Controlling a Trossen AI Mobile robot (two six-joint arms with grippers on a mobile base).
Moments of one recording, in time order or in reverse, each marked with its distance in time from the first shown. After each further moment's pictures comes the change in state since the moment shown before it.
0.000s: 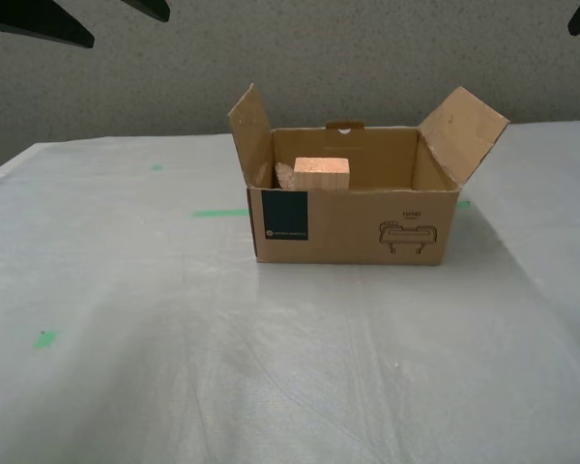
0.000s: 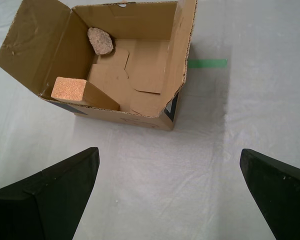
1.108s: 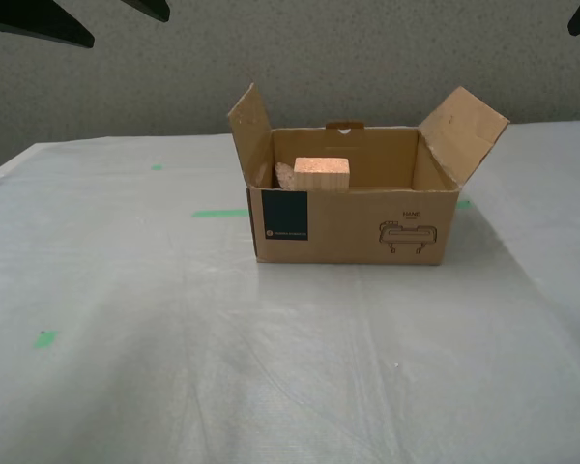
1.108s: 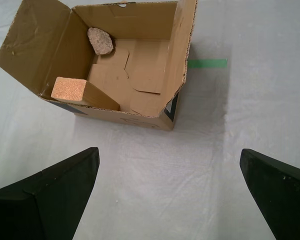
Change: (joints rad) arm 0 0.000 0.000 0.000 0.000 0.000 0.000; arm 1 0.000 0.000 0.000 0.000 0.000 0.000
